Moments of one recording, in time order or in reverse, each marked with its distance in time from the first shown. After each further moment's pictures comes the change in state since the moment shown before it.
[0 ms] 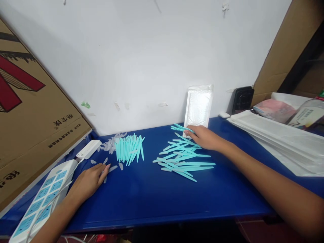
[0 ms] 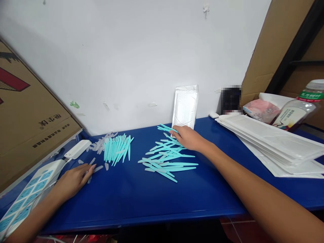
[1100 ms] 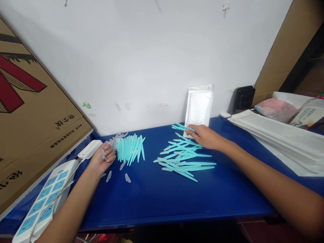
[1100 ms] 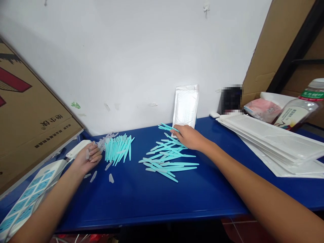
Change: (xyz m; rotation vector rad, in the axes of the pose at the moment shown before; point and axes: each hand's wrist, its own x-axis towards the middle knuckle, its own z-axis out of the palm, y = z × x) left_hand 0.071 0.061 0.019 -1.411 -0.035 -0.642; right_hand 0.001 0.003 -0.001 -0.002 0.009 0.006
